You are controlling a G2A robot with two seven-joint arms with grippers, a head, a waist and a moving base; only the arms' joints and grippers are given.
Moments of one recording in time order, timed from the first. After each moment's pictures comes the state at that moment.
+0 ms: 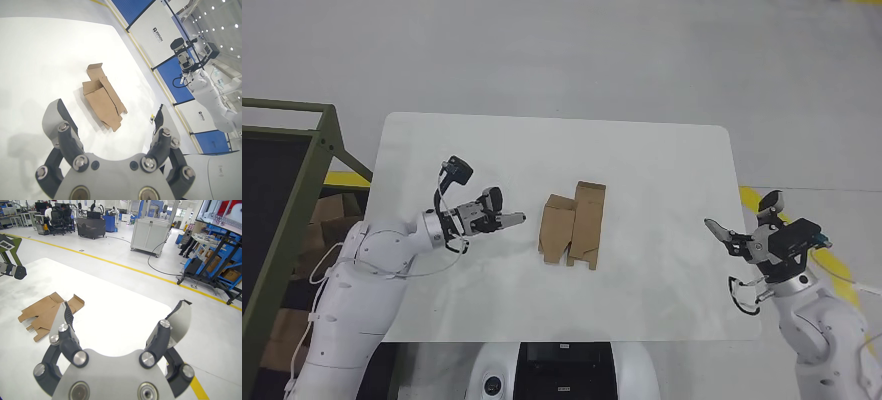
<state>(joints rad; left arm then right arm) 1.41 -1.04 -1.52 -1.69 0.26 -0.57 -0.87 -1.76 -1.13 1.75 -1.84 -1.23 -0.55 -0.22</state>
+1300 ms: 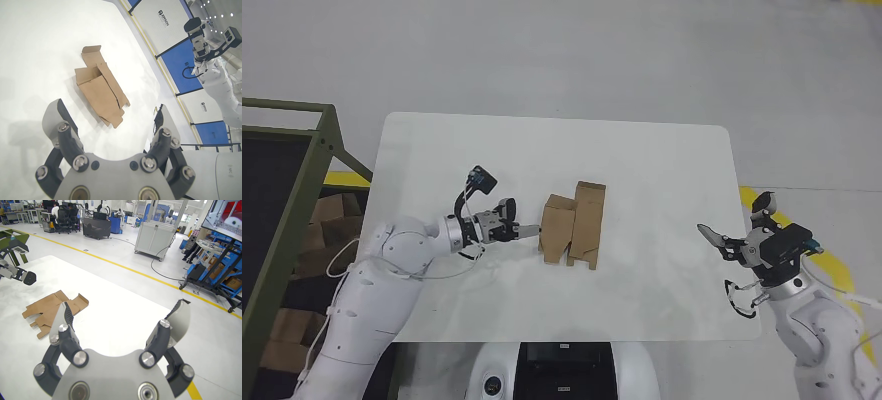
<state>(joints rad) 1.38 -1.04 -1.39 -1.66 0.33 -0.54 -0.86 -1.78 -1.13 1.74 -1.86 -1.29 -0.57 -0.26</state>
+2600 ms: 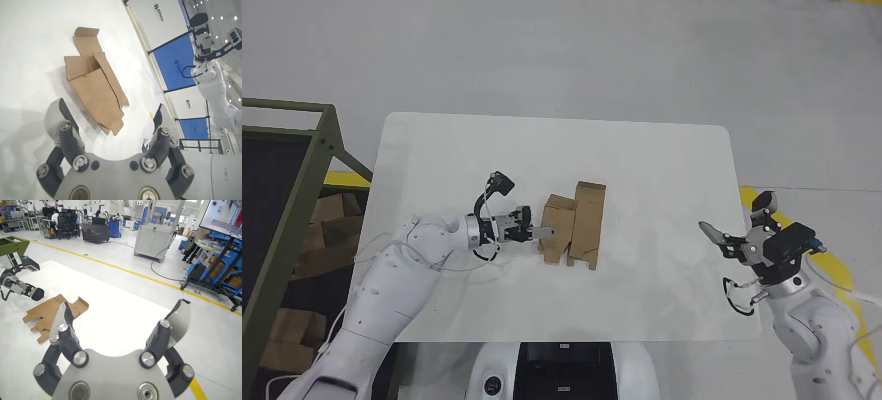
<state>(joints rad) 1.23 -1.05 -1.21 -1.44 0.24 -0.54 -0.86 -1.76 -1.12 1.72 -1.82 -1.26 -0.56 -0.30</state>
